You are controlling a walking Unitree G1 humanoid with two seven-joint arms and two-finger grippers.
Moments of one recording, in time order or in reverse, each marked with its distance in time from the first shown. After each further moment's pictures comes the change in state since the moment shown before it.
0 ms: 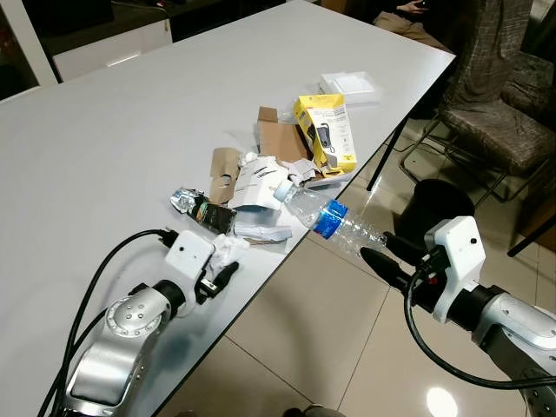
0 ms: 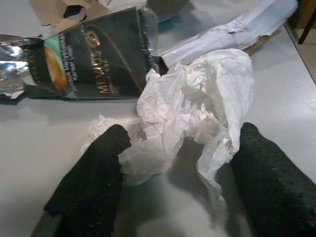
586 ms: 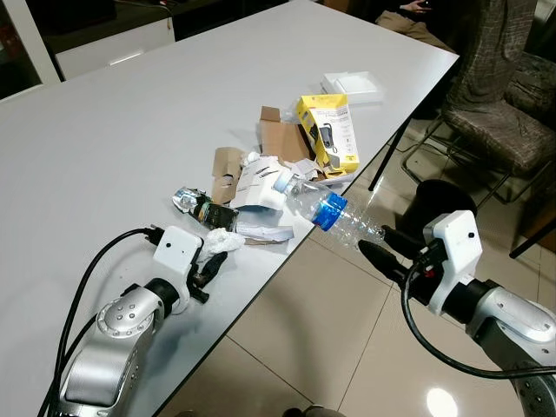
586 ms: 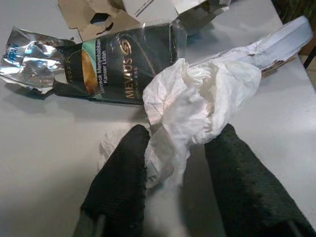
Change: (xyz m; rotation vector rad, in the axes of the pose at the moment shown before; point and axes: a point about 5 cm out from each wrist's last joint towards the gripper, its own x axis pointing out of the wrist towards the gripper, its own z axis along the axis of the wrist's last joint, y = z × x) left arm -0.004 0.004 0.003 -0.090 -0.055 0.037; right arm 0.008 -0.002 0.001 0.017 -0.032 -0.004
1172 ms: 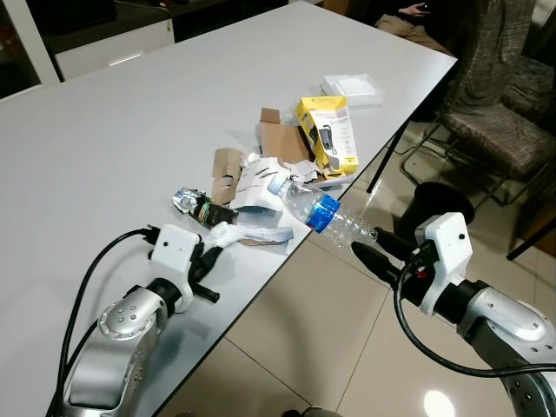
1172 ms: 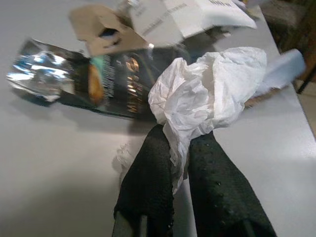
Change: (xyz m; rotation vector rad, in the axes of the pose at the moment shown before) left arm -0.001 0.001 0.004 -0.065 -0.049 0.041; right arm 0.007 0.002 -0.003 0.012 -0.013 0.013
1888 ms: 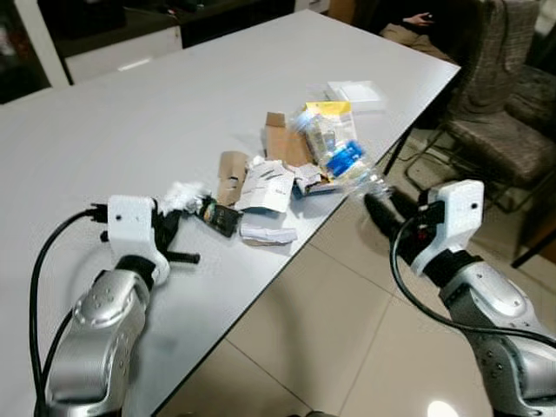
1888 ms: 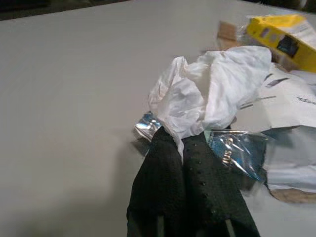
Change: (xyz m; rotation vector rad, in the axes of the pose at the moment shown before) left arm -0.010 0.022 0.040 -0.113 -0.114 0.288; right arm 0.020 -0.016 0.019 0.025 -0.178 -0.294
